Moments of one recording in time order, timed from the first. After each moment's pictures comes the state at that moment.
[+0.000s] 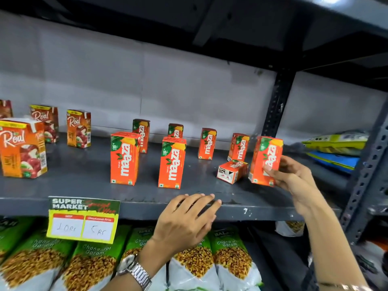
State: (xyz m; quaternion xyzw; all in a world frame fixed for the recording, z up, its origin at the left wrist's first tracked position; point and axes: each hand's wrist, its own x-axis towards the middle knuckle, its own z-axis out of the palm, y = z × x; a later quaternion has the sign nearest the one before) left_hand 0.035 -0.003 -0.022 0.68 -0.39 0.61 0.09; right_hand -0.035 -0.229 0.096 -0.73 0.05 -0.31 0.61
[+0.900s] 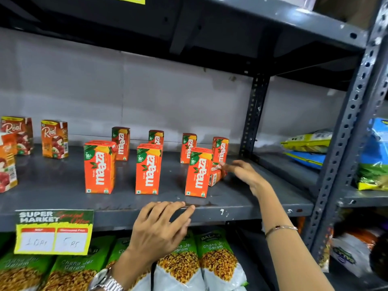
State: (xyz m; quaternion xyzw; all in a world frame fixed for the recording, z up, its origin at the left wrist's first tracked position) left_hand 0.035 -0.002 -0.025 0.65 -0.37 0.65 0.10; right_hand 0.030 -0.238 0.092 -0.82 0.17 -0.16 0.52
